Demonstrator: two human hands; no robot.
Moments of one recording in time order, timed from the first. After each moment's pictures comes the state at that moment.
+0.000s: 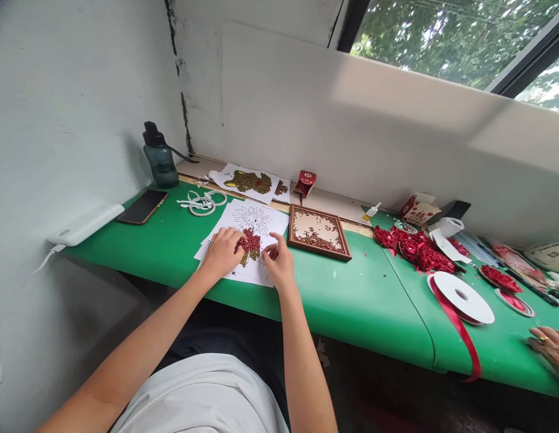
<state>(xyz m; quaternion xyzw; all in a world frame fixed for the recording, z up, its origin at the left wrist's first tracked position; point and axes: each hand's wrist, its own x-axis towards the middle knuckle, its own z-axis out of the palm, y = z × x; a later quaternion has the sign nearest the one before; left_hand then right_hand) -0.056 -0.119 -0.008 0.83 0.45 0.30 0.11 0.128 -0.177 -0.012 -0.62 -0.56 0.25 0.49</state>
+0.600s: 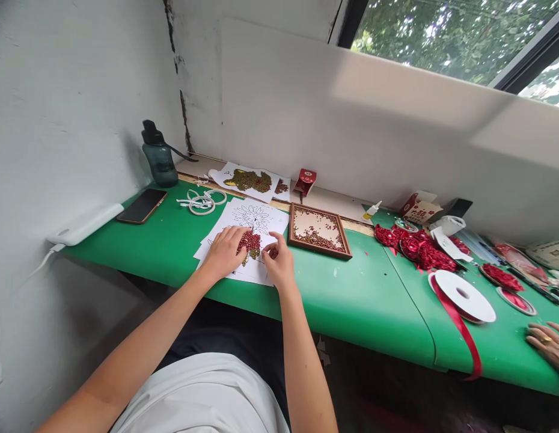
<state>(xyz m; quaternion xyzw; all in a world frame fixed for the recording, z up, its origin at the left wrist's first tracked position) -0.056 -0.120 -0.008 0.85 0.43 0.28 0.11 0.128 -0.176 -0.014 -0.62 -0.56 0.25 0.49</state>
